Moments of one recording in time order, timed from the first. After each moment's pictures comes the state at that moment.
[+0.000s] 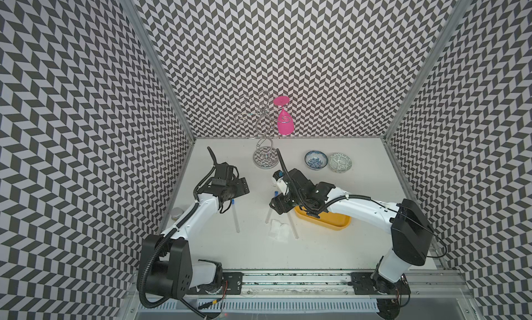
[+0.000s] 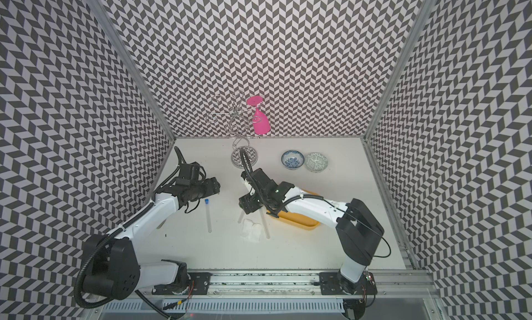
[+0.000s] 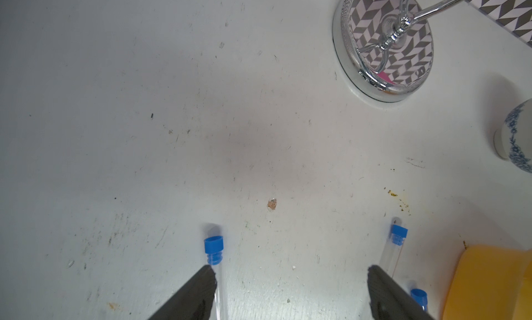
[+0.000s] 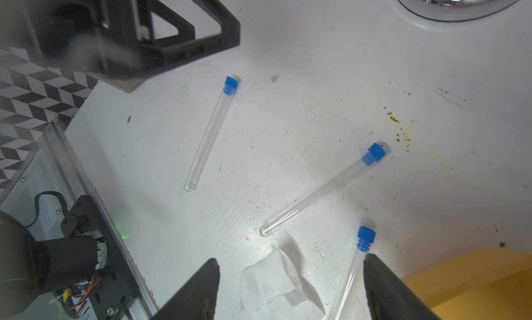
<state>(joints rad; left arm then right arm) -0.18 1.31 0.86 -0.45 0.02 -0.47 0.88 1.70 1.26 -0.43 -0.10 0.31</state>
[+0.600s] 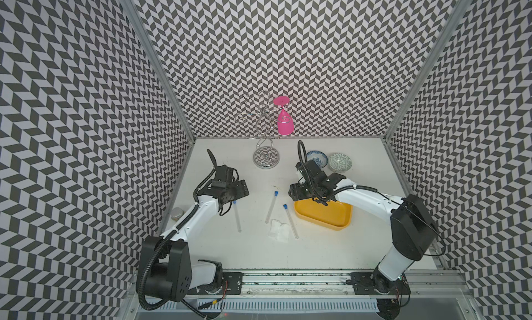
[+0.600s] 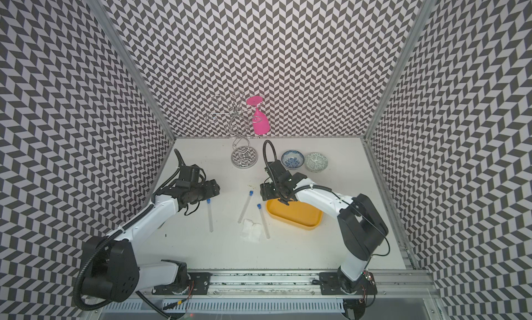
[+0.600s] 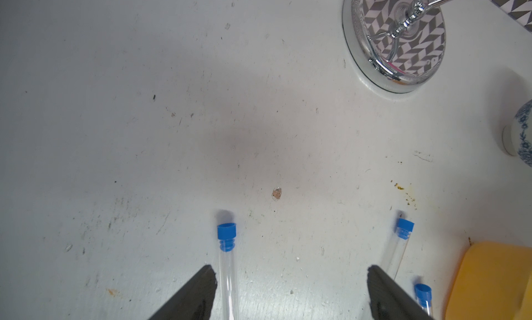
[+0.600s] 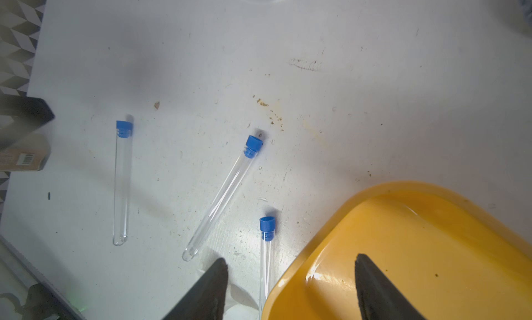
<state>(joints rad) -0.18 1.30 0.83 -0.46 0.03 -0.49 0.71 1.73 1.23 -0.49 -0.09 0.45</state>
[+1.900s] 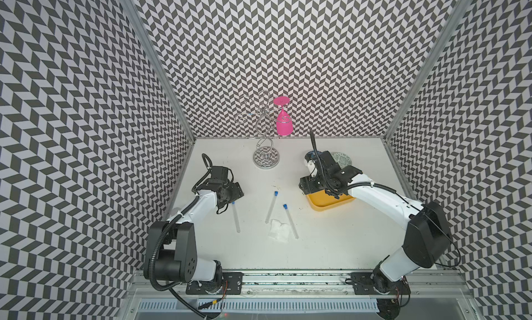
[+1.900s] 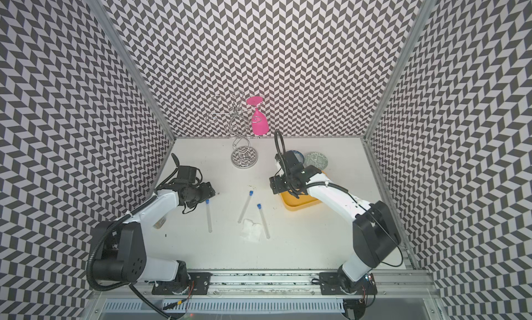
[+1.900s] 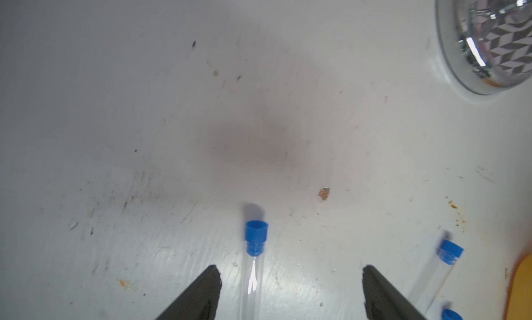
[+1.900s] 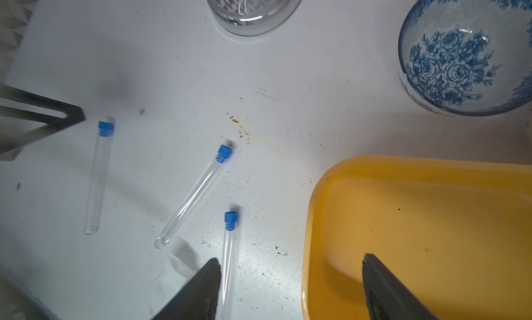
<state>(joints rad) -0.05 1.44 0.83 -0.49 0.08 -0.55 0.62 1.60 1.28 -0.62 -0.08 0.24</state>
